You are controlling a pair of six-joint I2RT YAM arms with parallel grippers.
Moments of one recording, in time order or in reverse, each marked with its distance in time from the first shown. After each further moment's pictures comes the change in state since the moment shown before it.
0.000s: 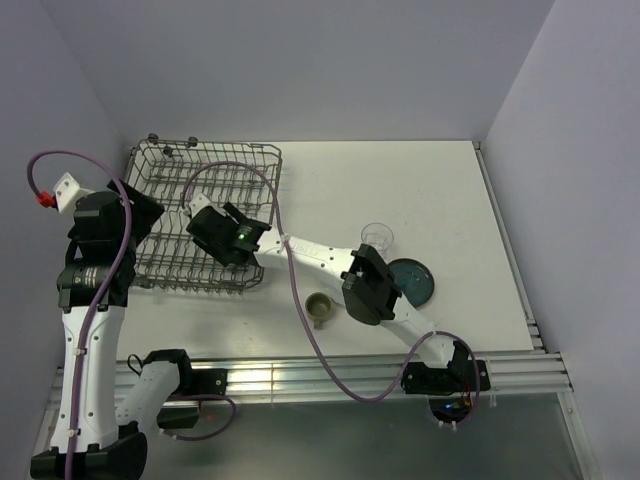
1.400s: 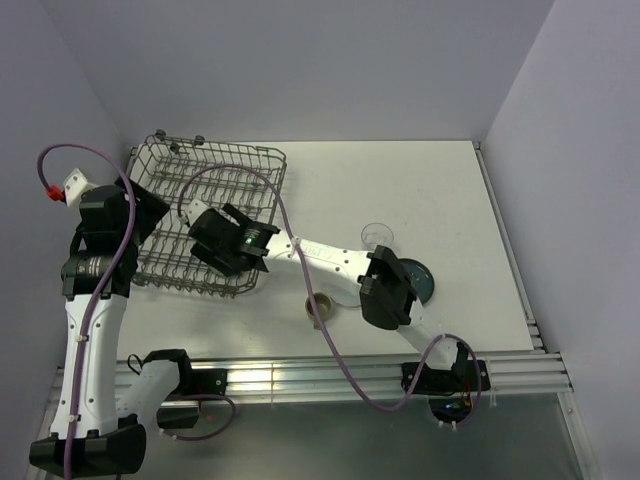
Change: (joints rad) left arm 0.000 0.049 0.000 0.005 0.040 -0.008; right arm 0.033 -0.126 -0.127 0.011 -0.060 -0.094
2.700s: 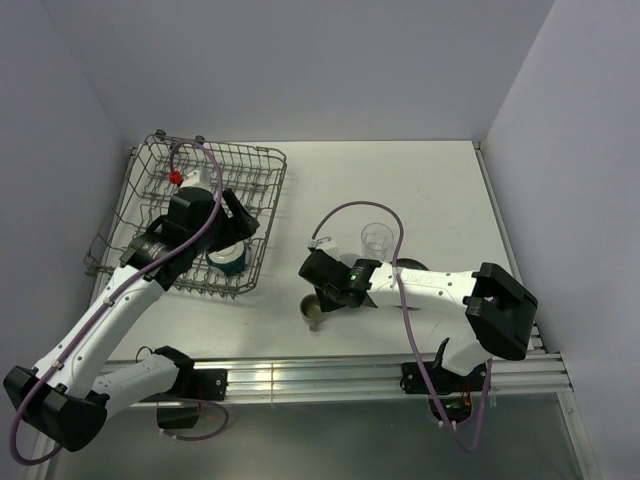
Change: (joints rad) left arm -0.531 0.154 -0.078 0.108 0.166 -0.026; right arm -0.098 -0.761 -1.199 0.157 -0.192 0.718
